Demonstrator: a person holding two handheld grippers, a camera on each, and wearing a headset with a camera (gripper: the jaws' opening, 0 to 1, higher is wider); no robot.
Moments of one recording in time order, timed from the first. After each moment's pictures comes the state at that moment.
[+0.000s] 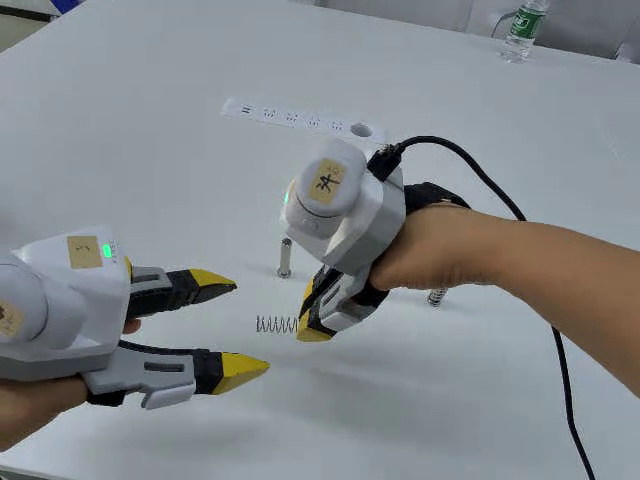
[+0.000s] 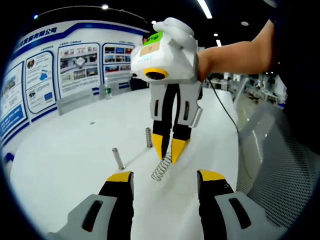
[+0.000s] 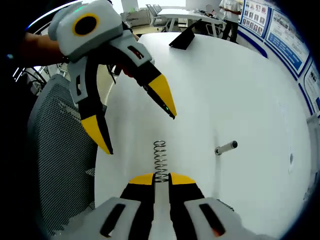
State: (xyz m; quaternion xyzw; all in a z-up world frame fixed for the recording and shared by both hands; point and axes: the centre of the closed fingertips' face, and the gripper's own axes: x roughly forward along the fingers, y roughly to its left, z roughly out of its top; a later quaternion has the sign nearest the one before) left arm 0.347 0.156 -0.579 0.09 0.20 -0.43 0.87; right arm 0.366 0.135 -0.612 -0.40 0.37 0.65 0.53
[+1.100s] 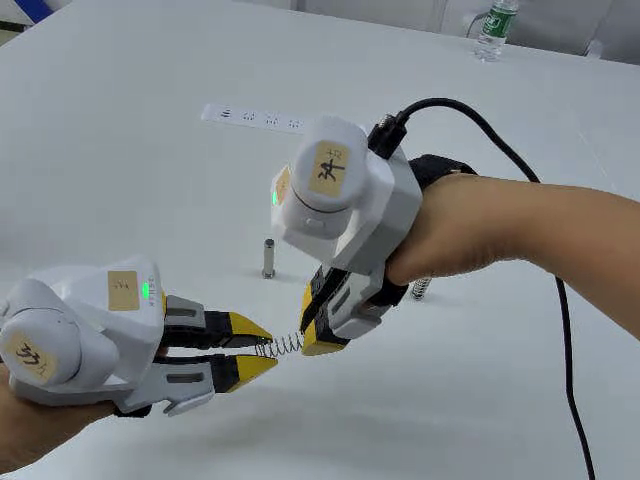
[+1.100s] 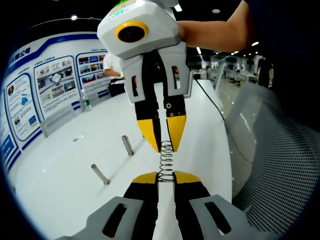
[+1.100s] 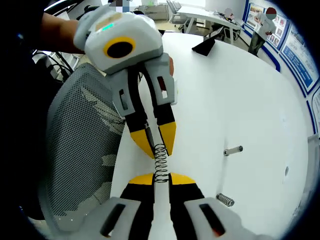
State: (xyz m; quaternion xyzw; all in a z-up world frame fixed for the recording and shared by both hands) left arm 0.334 0.127 -0.588 0.17 0.16 -0.50 0.83; right arm 0.335 0.121 -0.579 -0.43 0.36 0.67 0.49
